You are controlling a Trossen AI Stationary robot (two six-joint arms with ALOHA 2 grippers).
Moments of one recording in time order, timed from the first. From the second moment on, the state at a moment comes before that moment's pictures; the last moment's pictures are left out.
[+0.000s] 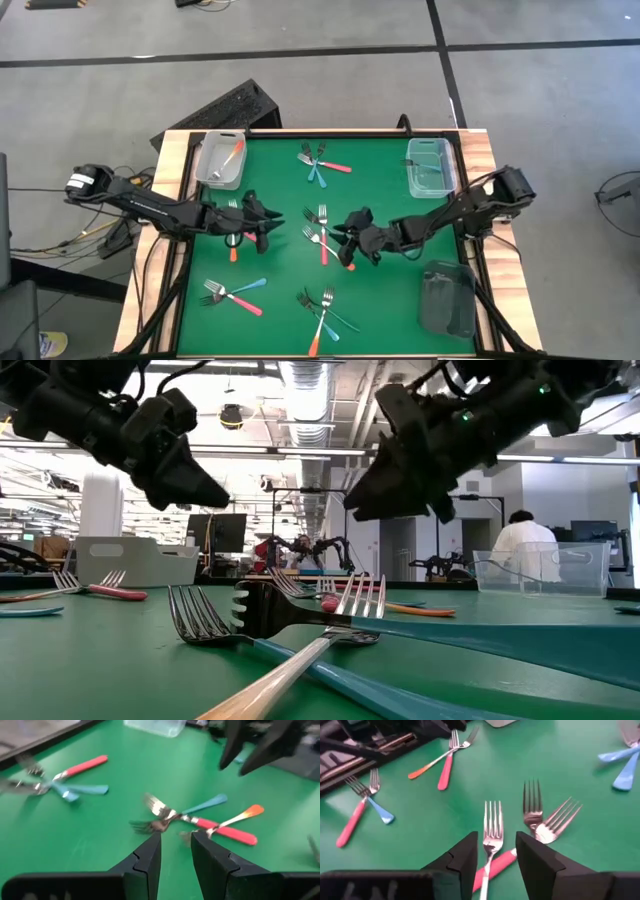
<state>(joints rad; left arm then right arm) -0.16 1.10 0.35 0.25 -0.42 -0.38 0.27 1.66 0.78 0.34 0.52 0.64</state>
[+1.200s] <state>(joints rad) -0.11 1.02 0.58 -0.29 -0.54 -0.45 0.14 1.66 0.78 0.25 0.37 0.65</state>
